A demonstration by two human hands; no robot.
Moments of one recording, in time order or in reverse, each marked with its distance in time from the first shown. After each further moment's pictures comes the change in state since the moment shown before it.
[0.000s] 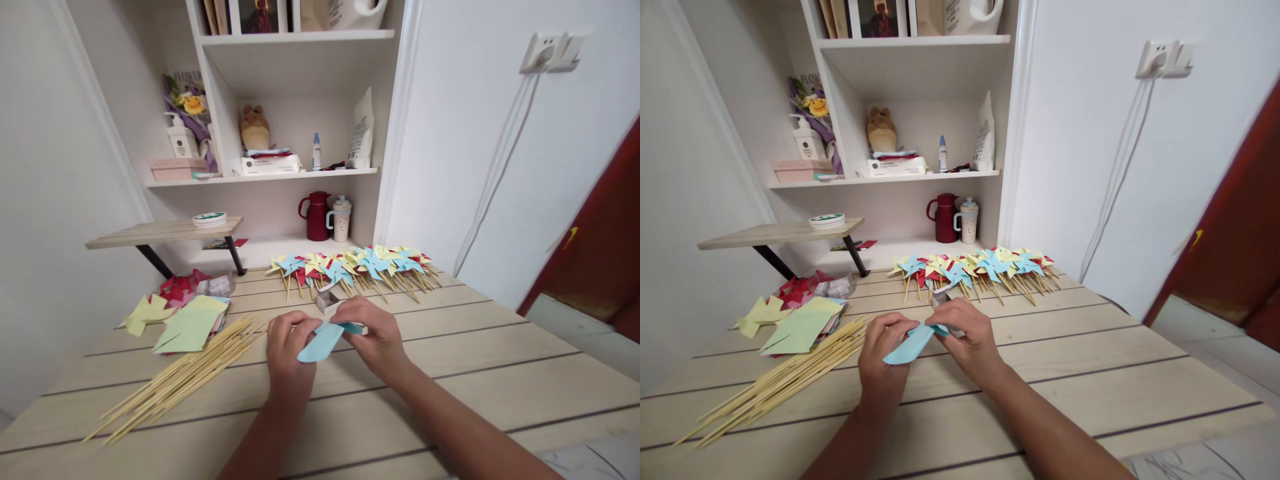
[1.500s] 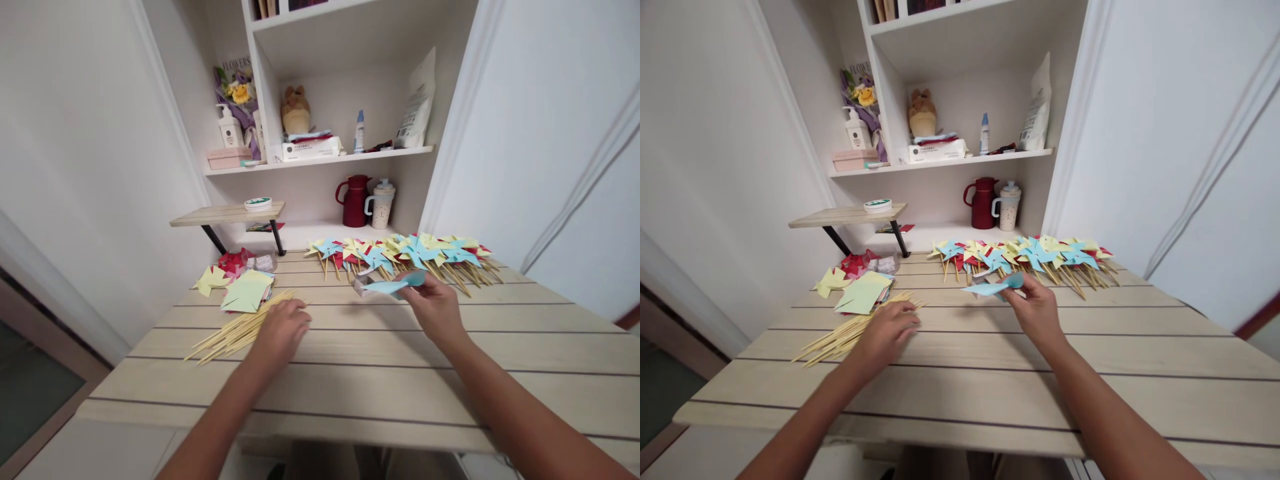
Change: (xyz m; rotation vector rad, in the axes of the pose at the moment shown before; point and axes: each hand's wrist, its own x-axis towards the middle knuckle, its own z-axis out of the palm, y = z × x) left_hand 0.001 -0.055 -0.096 0.290 -0.790 -0.107; right_hand -0.009 0.040 -0.018 0.006 0.162 0.481
